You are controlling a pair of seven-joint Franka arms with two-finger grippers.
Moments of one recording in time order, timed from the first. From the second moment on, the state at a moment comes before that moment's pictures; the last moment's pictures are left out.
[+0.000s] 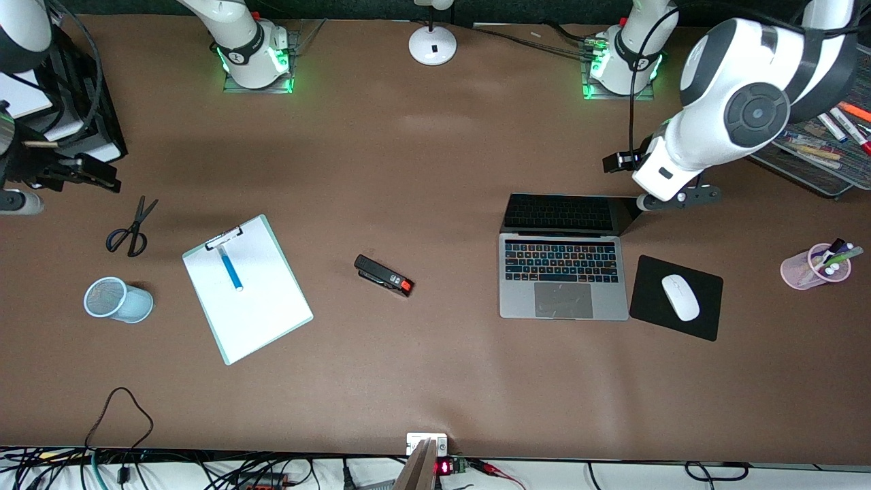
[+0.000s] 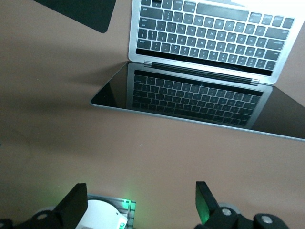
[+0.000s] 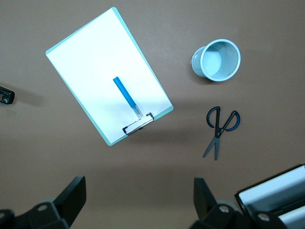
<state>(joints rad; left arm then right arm) 0.13 0.03 -0.39 -1.98 -0.05 1.67 -0.41 0.12 0.10 -0.17 -1.63 -0.02 1.65 -0.04</state>
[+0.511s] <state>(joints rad) 0.13 -0.04 -0.42 -2.16 -0.10 1.81 -0.41 0.16 0.21 -0.16 -1.63 -0.02 1.75 -0.04</state>
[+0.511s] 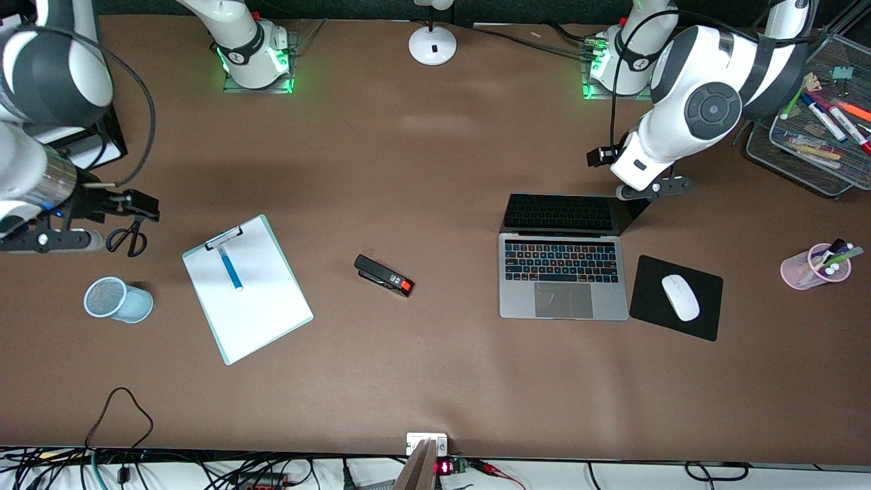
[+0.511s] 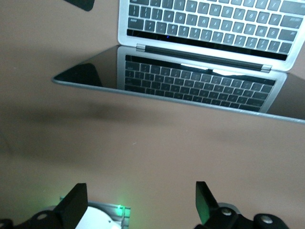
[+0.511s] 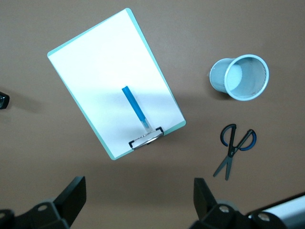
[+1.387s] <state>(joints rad) 0.13 -0.02 -0.45 -2.25 -0.10 2.04 -0.41 0.16 0.30 -0.16 -1.62 -0.02 1.83 -0.10</state>
